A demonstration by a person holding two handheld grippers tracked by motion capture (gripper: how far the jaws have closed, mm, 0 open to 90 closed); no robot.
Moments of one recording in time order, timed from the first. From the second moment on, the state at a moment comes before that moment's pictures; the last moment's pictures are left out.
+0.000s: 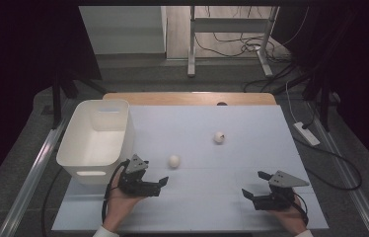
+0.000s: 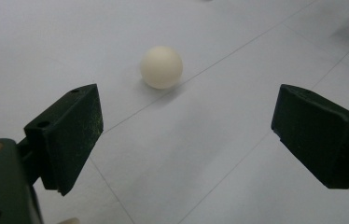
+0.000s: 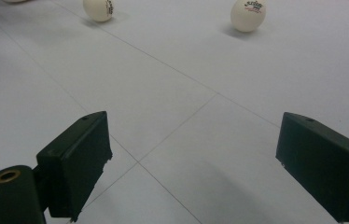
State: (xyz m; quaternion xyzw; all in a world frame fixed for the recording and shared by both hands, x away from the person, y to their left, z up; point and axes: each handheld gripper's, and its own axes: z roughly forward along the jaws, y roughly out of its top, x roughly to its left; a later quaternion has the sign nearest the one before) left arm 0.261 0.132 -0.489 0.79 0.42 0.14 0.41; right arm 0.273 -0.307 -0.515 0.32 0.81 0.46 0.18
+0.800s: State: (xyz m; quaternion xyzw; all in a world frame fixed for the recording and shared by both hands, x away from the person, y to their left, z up) left arm 0.288 0.118 -0.487 0.81 0.42 0.13 0.40; right arm 0.272 -0.307 -0.516 0.32 0.81 0.45 0.18
